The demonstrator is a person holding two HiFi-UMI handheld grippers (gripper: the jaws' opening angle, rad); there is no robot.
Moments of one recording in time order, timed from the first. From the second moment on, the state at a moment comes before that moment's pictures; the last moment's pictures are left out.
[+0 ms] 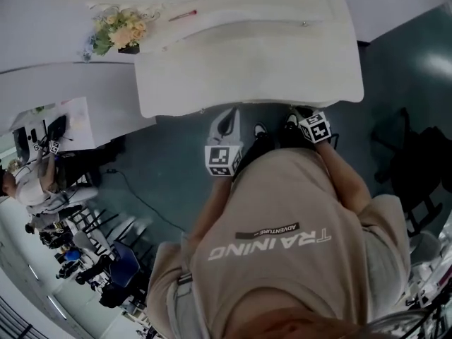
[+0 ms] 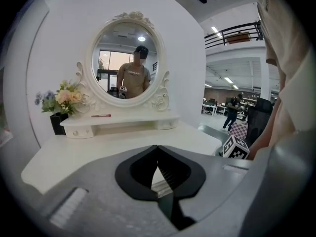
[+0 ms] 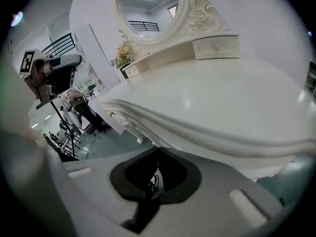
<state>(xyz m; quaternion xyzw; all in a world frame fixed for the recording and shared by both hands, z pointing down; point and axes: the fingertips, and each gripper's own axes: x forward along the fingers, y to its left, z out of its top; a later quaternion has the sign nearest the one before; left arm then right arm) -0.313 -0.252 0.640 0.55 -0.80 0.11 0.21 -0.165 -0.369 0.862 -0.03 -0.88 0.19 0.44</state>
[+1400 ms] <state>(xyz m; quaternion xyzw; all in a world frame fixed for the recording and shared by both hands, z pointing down) -0.351 -0.305 0.508 0.66 -0.75 0.03 0.10 -0.244 -0.346 0.541 -0.08 -0.98 0.02 0.17</state>
